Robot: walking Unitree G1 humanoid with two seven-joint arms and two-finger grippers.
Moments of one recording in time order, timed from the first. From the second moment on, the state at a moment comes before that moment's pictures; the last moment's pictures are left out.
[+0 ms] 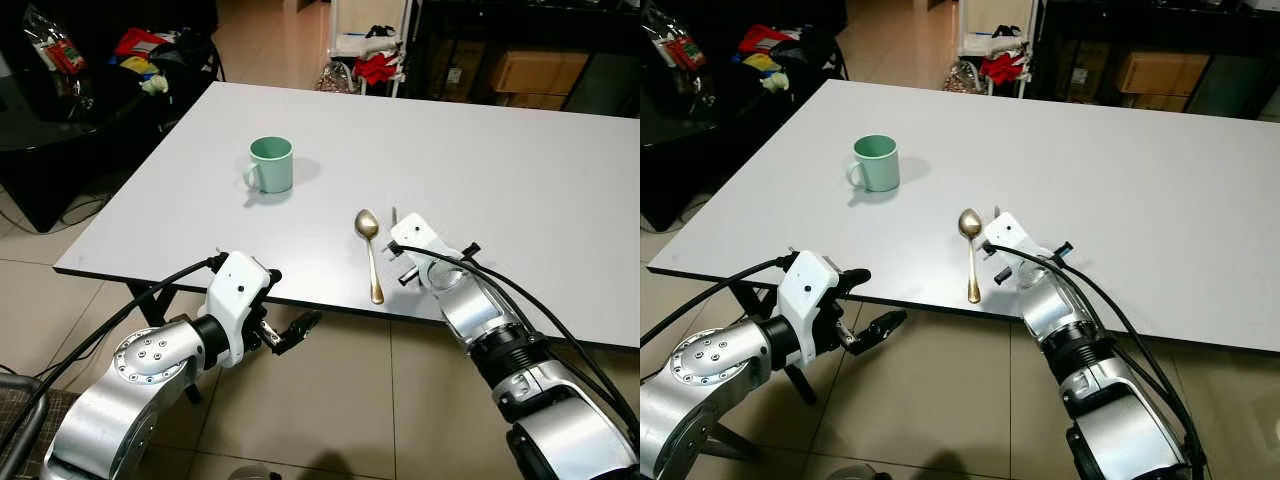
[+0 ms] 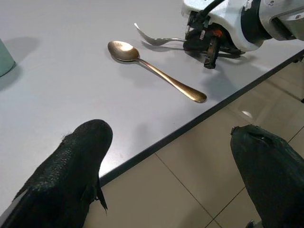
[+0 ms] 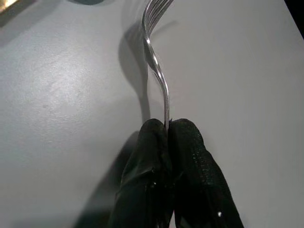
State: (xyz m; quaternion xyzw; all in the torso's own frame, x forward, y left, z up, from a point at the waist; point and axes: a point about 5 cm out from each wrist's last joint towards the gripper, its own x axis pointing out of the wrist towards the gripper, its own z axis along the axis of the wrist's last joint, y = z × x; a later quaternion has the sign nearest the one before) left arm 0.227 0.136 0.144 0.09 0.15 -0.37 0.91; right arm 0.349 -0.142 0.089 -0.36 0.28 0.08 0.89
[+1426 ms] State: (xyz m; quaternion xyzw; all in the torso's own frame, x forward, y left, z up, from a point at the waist) left arm 0.226 0.138 0.146 0.09 0.15 -0.38 0.91; right arm 0.316 -0.203 0.098 -0.29 0.30 0.07 0.91
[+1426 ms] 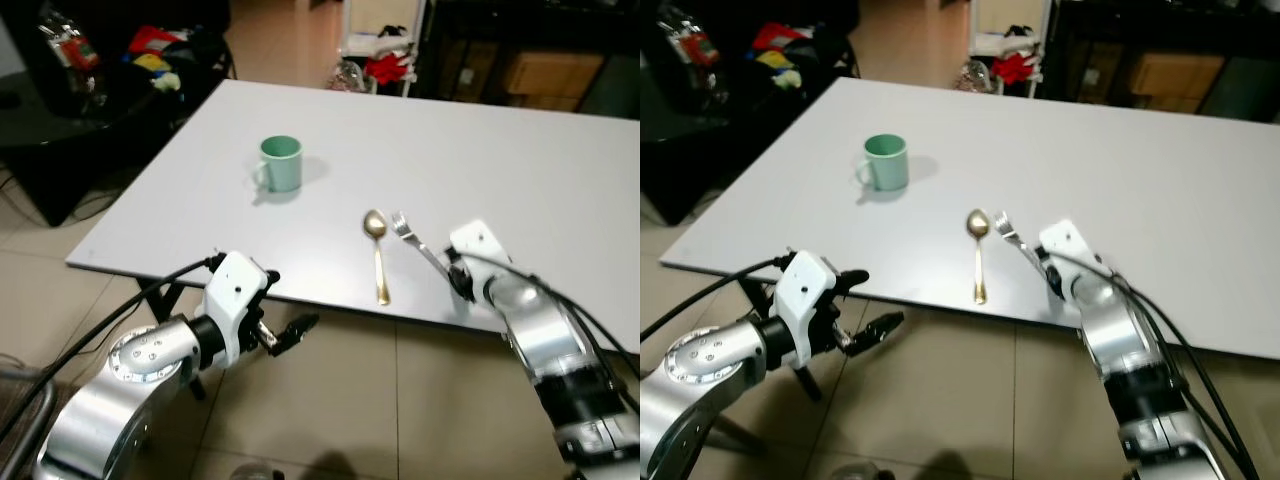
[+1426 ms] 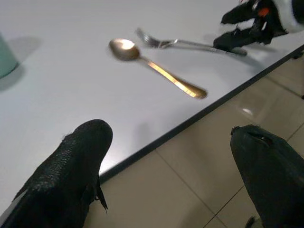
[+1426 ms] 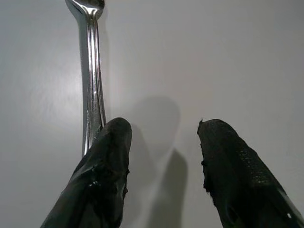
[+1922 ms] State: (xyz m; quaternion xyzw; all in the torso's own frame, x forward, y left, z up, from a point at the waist) left arm 0.228 0.138 0.148 0.10 0.14 -0.38 0.91; right arm 0.296 -0.172 0.098 -0.25 0.31 0.14 0.90
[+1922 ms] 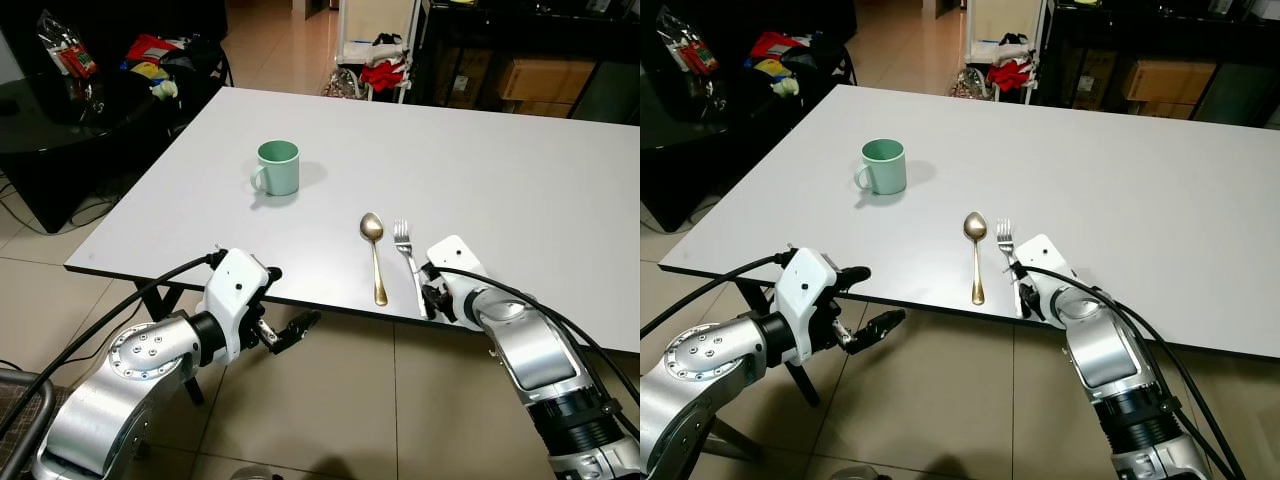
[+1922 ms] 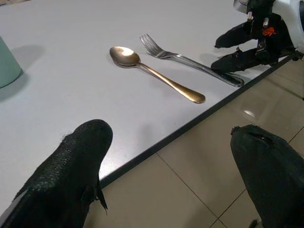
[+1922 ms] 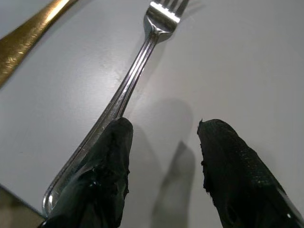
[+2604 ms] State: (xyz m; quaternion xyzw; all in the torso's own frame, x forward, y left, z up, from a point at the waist) left arm 0.228 0.138 0.148 0.10 0.14 -0.38 0.91; right arm 0.300 -0.158 0.098 -0.22 0.31 0.14 0.92
